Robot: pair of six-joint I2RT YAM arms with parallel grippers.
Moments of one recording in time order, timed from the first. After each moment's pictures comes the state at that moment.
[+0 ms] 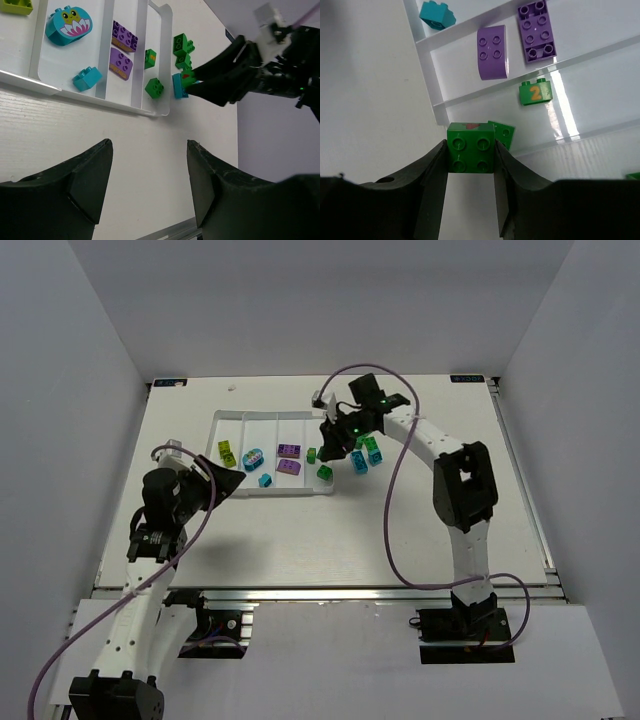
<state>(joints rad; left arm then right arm) -0.04 0.73 0.61 -0.26 0.32 -0.79 0.49 2.10 1.80 -0.65 -0.77 -0.49</state>
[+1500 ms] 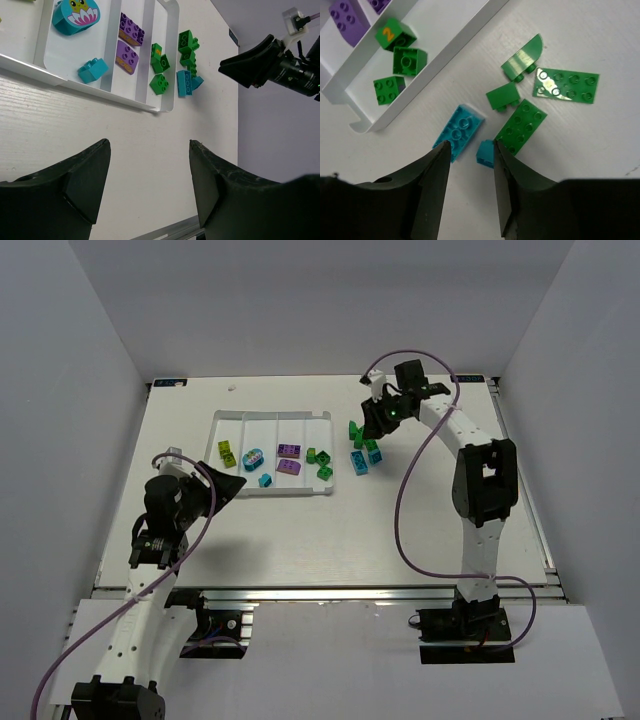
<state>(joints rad) -0.04 0.68 0.56 -0.26 0.32 -0.81 0.29 2.10 1.82 -0.64 -0.53 -0.37</state>
